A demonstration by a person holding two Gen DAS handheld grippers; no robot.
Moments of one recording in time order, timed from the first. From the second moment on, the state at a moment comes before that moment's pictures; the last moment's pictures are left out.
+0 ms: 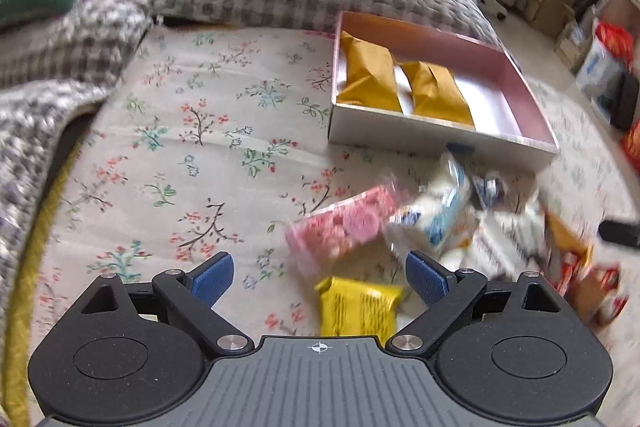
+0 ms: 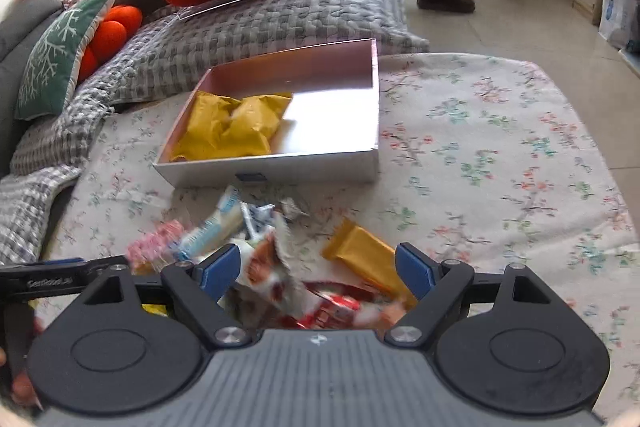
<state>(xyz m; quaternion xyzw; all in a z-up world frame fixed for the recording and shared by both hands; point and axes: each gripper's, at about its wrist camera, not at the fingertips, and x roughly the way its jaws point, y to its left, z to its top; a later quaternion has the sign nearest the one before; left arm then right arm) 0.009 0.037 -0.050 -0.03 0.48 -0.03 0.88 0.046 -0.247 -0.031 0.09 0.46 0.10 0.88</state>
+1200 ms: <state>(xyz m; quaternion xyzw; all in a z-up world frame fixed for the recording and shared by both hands) -0.008 0.021 -0.080 -0.01 0.50 0.01 0.87 0.019 -0.281 -0.062 0.09 0.52 0.06 0.85</state>
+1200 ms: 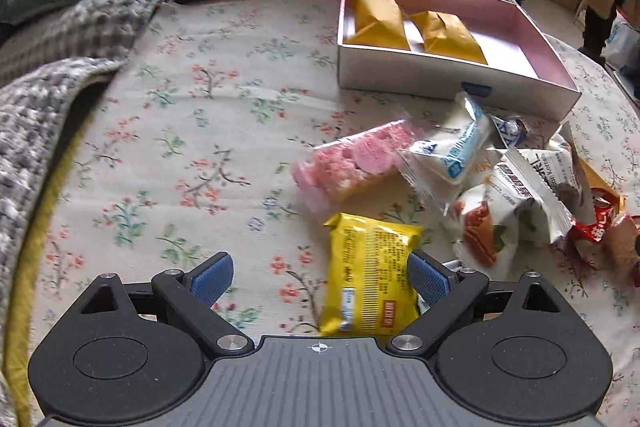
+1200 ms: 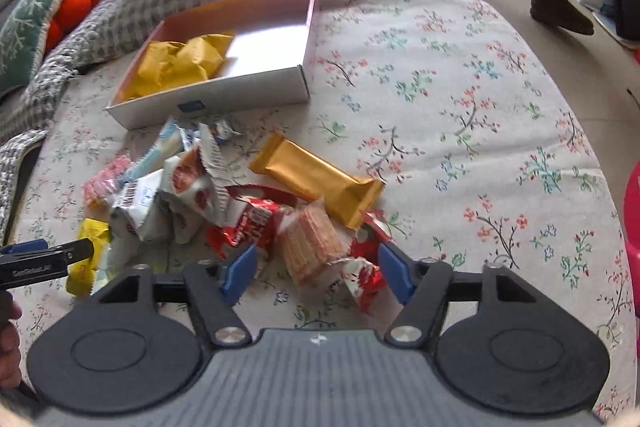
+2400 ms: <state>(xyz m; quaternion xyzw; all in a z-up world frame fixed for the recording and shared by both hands) -0.006 0.013 -0.088 -0.05 0.51 -0.07 0.86 0.060 -0.209 -0.063 0.08 0.49 0.19 0.85</state>
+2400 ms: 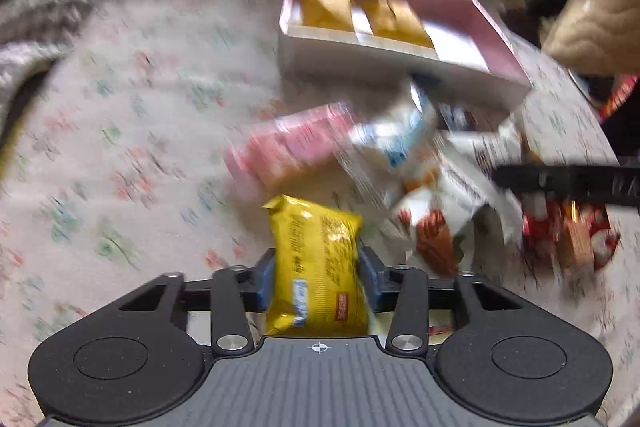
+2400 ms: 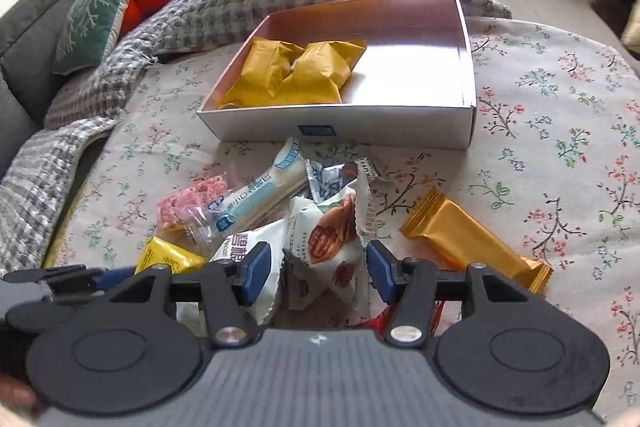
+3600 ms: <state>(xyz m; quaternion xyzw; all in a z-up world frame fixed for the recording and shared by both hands) -0.011 0.022 -0.060 -0.04 0.47 -0.04 0.88 0.058 -0.199 -0.065 0.07 0.51 0.20 0.84</state>
